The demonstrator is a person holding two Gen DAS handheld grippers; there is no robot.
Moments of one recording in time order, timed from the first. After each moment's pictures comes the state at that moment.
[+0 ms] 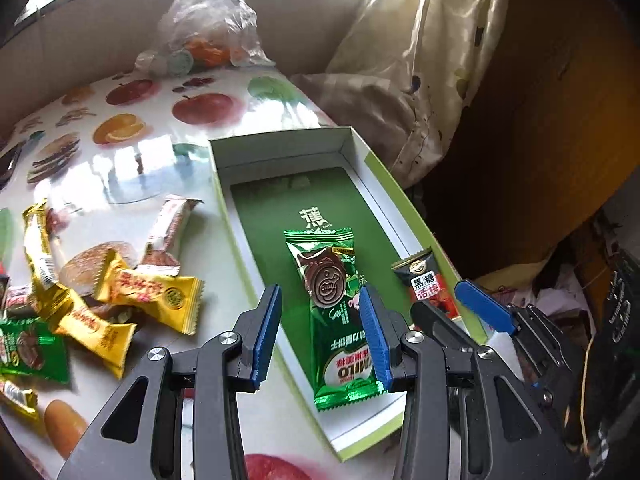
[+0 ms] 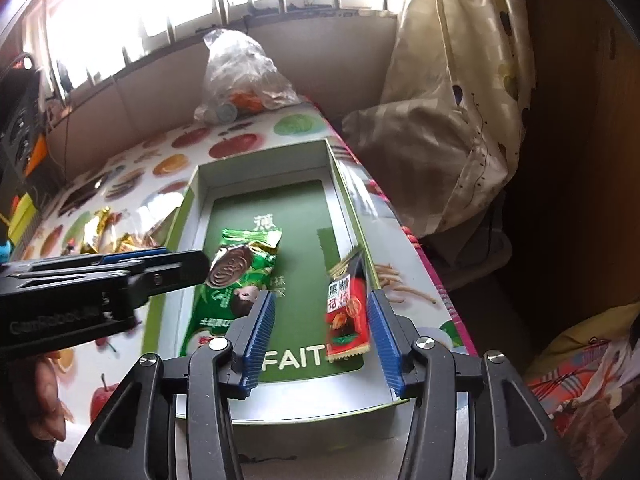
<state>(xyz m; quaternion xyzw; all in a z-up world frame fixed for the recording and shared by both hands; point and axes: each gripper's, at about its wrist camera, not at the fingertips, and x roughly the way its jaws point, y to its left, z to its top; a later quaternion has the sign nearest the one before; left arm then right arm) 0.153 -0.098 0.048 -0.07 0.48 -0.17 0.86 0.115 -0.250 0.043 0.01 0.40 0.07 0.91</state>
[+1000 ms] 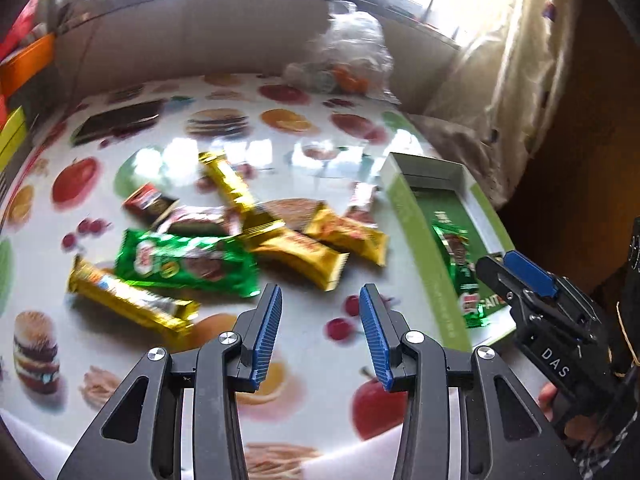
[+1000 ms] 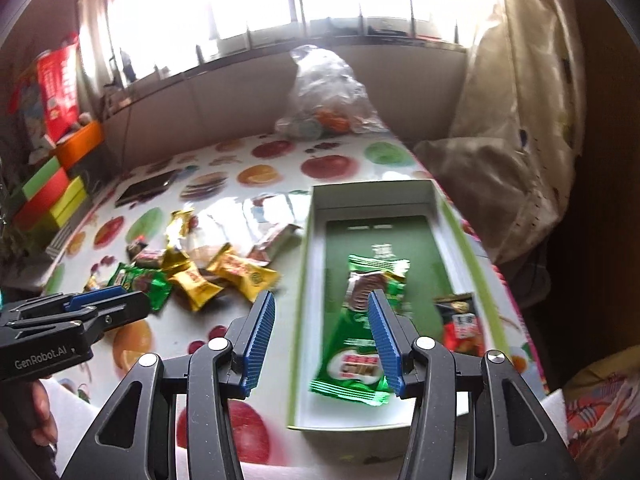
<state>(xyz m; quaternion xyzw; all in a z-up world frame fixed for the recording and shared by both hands) 0.072 0.039 0.061 -0.12 0.45 -0.03 0.89 0.095 -0.168 0.073 -0.01 0.37 0.16 0.91</state>
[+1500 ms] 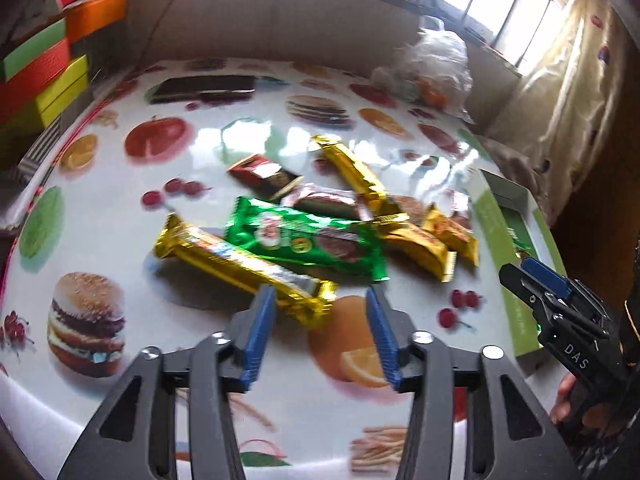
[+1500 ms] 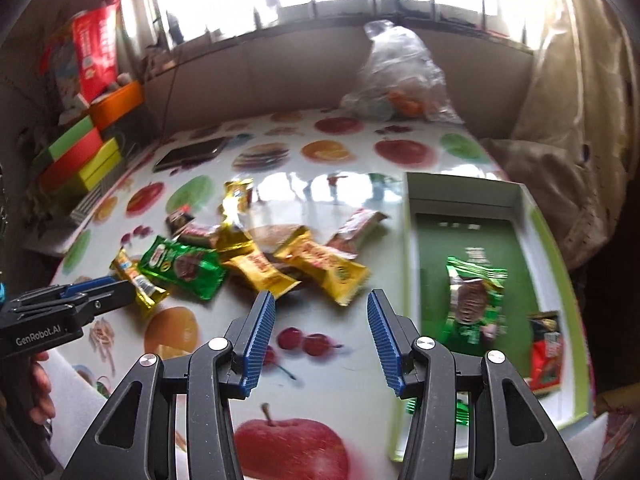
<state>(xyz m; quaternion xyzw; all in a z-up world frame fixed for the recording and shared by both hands) 0.045 0.117 0.038 -0.15 0.45 0.05 0.88 0.105 -0.103 0.056 -0.04 0.40 0.24 0.89</state>
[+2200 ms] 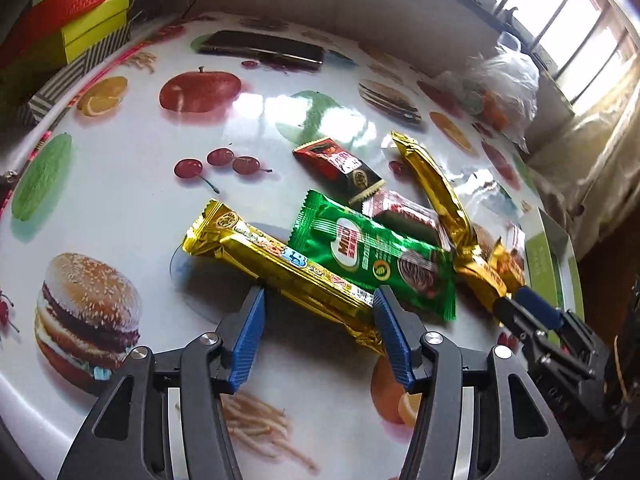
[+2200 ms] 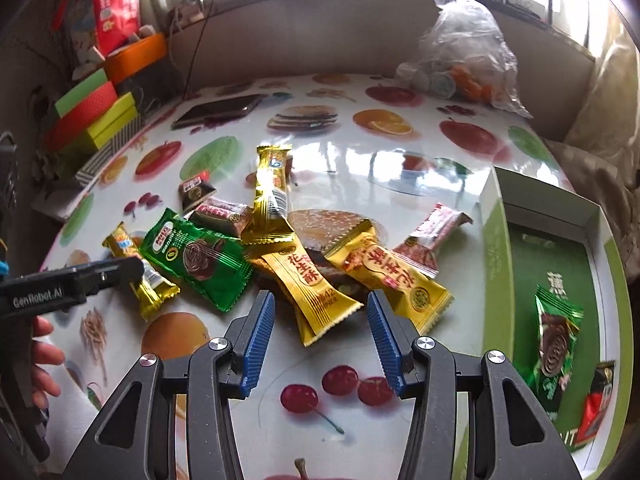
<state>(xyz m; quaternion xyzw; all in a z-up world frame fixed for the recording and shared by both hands) 0.071 0.165 0.008 -0.24 0.48 0.10 0.84 0.138 -0.047 0.023 -0.09 0.44 0.29 0.85</state>
